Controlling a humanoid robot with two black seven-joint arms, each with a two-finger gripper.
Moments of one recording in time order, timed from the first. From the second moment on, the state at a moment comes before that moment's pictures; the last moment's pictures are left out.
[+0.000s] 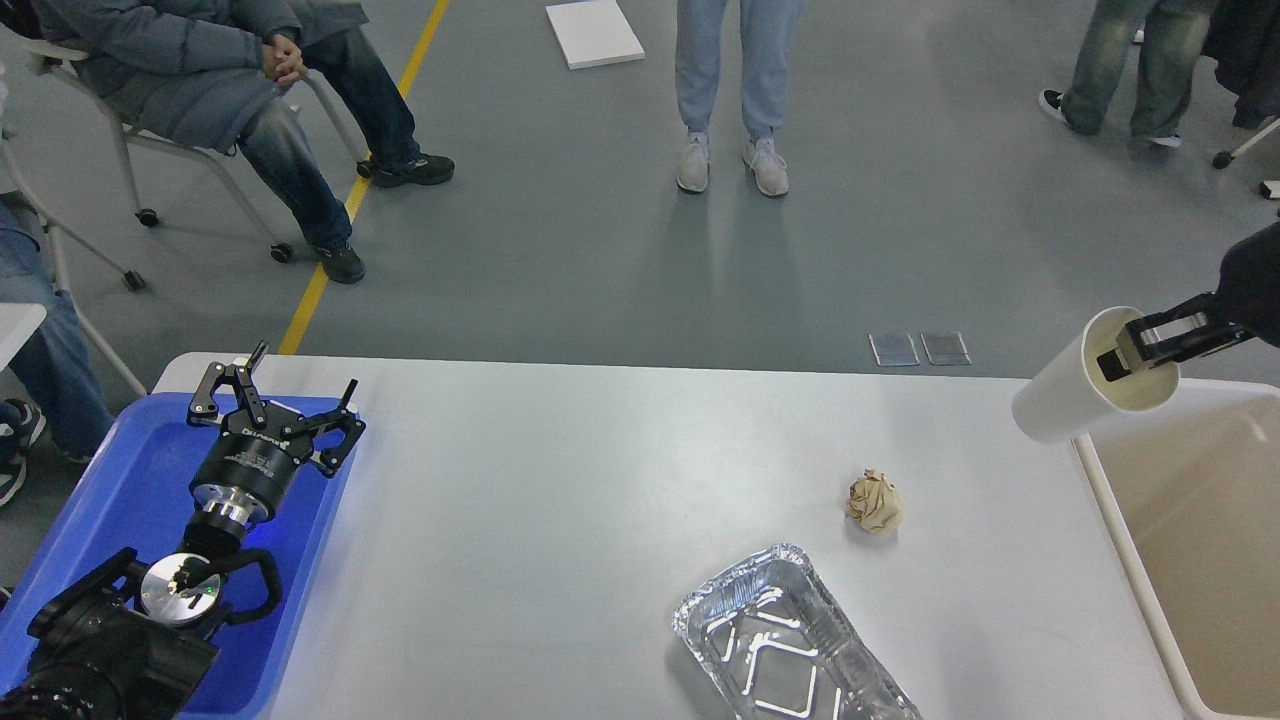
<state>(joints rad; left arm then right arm) -0.51 0.28 -1.02 -0.35 -0.22 -0.79 -0.19 2.26 -0.83 -1.14 1.35 -1.02 0.62 0.44</state>
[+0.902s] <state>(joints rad) -0.51 0.28 -1.02 -0.34 -0.22 -0.79 -0.19 2.14 -0.91 -1.14 1.03 -1.00 0.71 0.44</state>
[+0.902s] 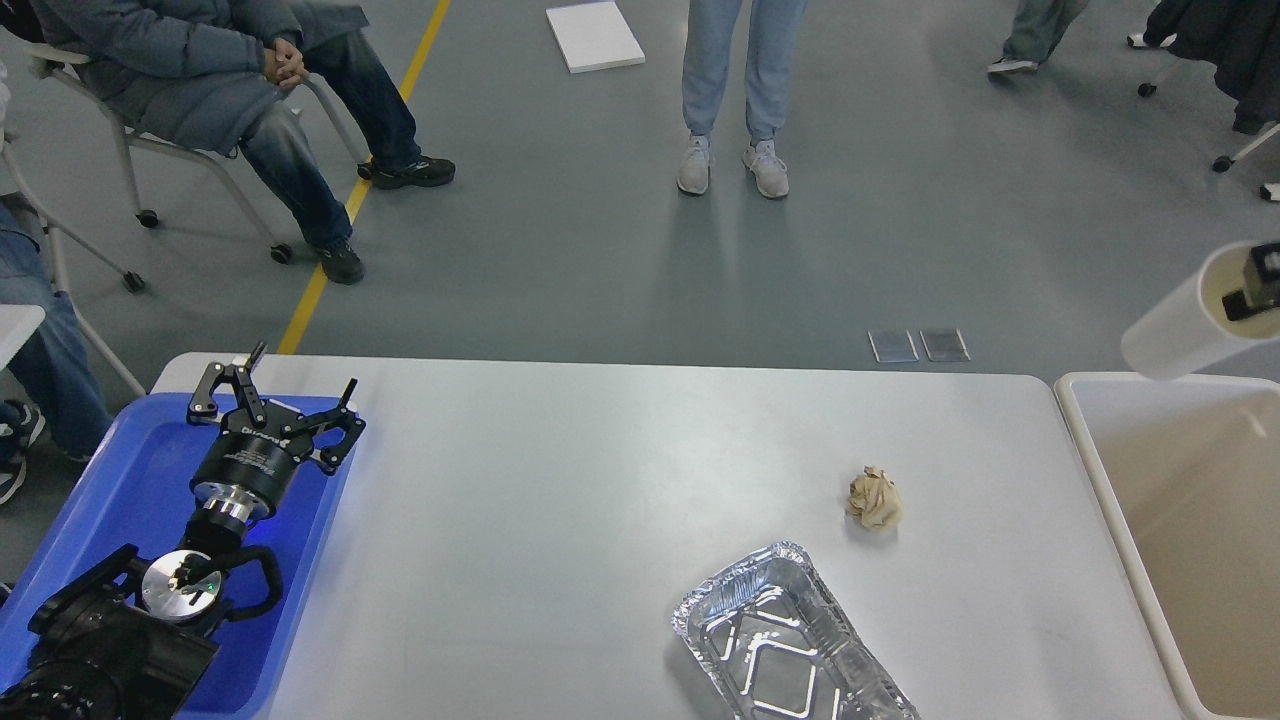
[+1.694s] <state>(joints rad) -0.51 0.28 -1.02 -0.35 -0.22 -0.79 -0.19 1.15 -0.81 -0.79 0.26 -0.74 0.42 0.43</state>
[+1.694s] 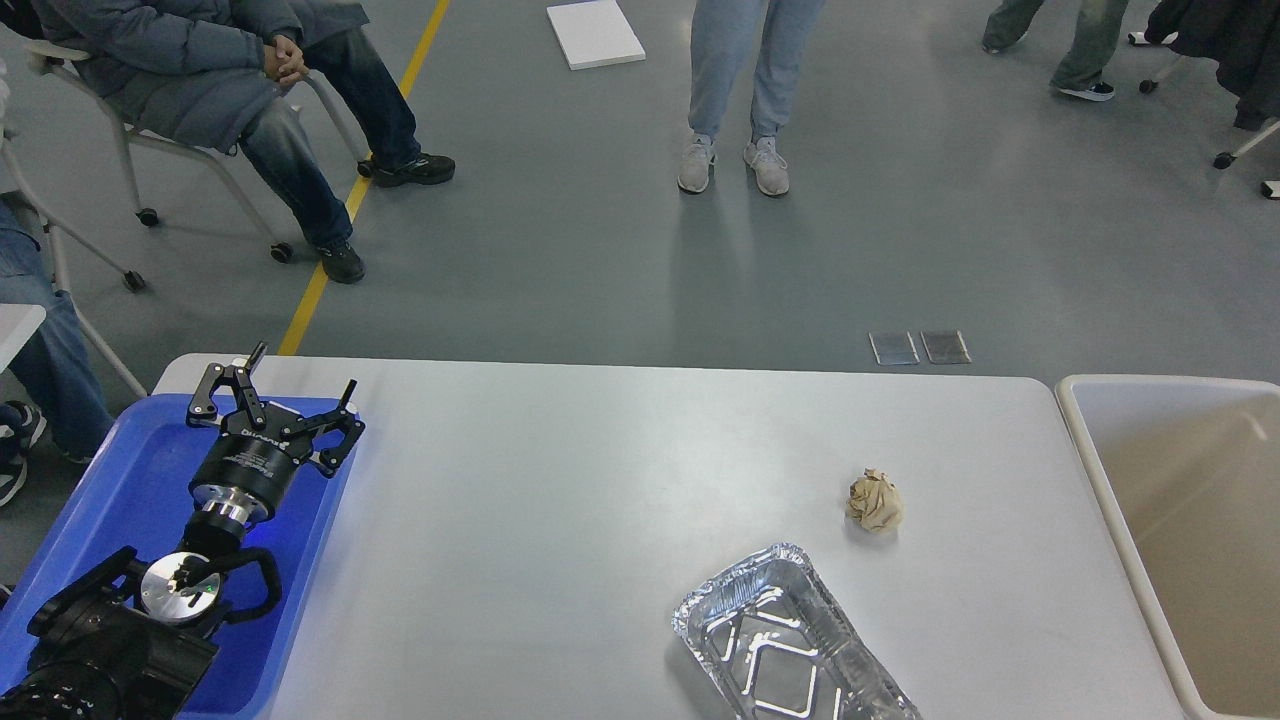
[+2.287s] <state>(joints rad) -0.51 0.28 -1.02 -0.35 -0.22 -0.79 -0.19 0.82 -0.63 -0.72 0.13 -0.57 0.19 0.35</state>
